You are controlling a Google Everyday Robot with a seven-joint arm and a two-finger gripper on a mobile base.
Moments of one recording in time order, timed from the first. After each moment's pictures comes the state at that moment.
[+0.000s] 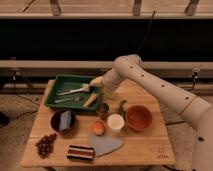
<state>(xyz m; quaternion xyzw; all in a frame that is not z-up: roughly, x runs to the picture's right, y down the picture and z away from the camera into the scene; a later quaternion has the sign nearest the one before) -0.022 0.017 0.810 -0.06 -0.34 -0.49 0.80</state>
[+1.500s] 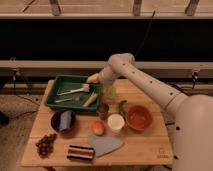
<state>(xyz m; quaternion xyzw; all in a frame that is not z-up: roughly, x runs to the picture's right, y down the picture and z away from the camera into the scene) -0.043 -0.007 0.862 -0.05 -0.34 -0.50 0.80</state>
